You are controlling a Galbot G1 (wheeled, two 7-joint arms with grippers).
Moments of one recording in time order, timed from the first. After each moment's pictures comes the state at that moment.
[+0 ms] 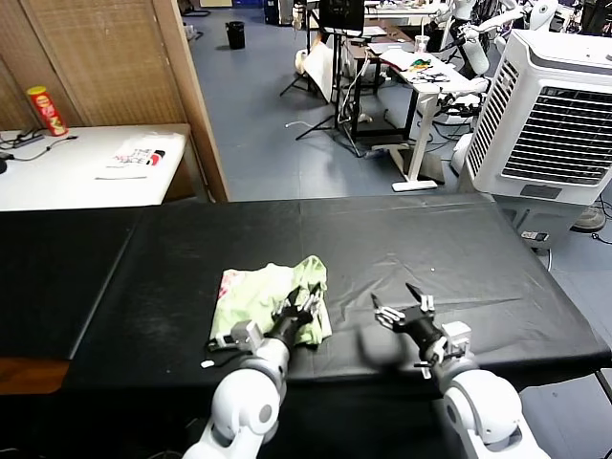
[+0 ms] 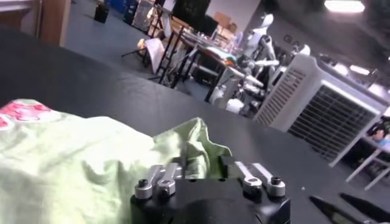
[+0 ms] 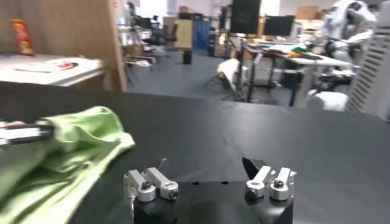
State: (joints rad) left arm 1.24 -1.52 -0.18 -1.98 -0.59 0.38 -0.28; right arm -1.29 1.21 0.41 2.03 0.32 -0.45 -0.10
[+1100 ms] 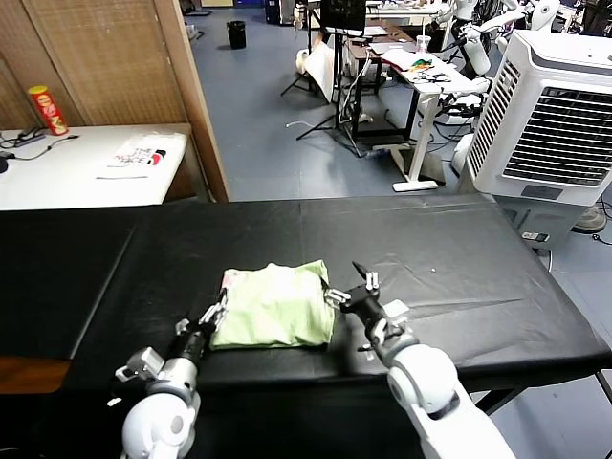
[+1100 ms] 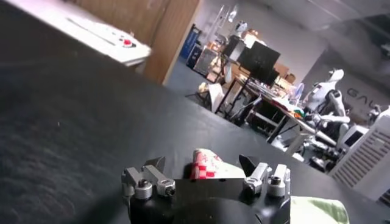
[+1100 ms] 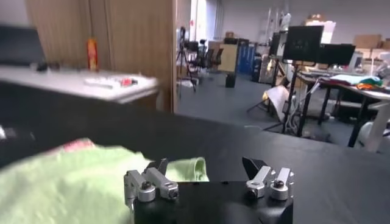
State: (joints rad) left arm 1.40 -1.43 -0.56 -1.94 -0.71 0.23 -0.14; right arm -1.15 1.23 0.22 2.00 0.27 -0.39 0.00
